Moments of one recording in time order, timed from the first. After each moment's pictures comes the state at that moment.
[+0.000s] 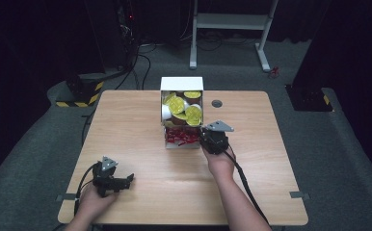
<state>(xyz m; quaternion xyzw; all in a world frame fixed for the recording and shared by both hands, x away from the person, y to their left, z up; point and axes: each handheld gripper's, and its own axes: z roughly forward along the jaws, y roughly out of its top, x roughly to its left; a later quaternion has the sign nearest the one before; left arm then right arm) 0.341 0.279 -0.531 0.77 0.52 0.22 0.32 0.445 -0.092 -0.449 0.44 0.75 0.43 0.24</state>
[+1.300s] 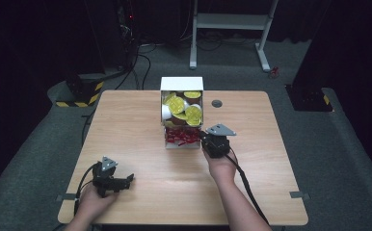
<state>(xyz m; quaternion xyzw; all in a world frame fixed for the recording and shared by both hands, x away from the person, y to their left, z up) 0.340 0.279 -0.531 0.77 0.52 0.22 0.32 0.426 -0.094 -0.441 0.43 0.75 0.45 0.24</state>
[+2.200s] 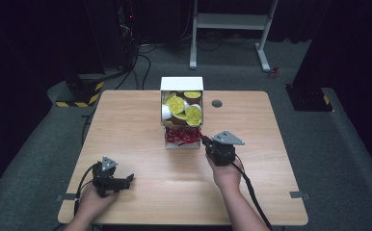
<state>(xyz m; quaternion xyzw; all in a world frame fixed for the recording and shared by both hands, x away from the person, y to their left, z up) 0.340 0.279 -0.531 0.77 0.52 0.22 0.32 0.399 -0.110 -0.438 0.41 0.74 0.47 0.24</state>
